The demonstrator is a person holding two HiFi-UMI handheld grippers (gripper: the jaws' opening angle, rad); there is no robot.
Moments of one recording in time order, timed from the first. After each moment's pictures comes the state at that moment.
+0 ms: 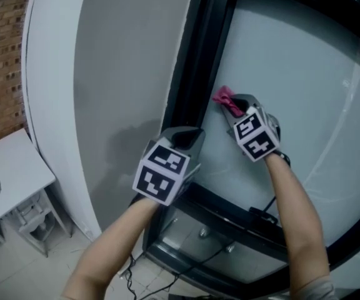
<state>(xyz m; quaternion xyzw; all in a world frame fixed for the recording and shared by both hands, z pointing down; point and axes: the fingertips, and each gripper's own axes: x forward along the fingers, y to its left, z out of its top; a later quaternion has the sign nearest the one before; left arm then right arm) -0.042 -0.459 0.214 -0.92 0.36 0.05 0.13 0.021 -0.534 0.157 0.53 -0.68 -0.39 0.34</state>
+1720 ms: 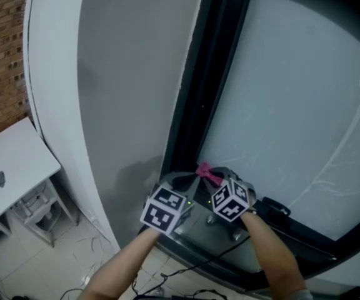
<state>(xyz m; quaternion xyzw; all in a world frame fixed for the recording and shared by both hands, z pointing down) -0.038 -0.454 0.386 -0.94 0.33 -0.03 0.00 0.009 -0.502 0.444 0.43 -0.74 -0.23 0.46</state>
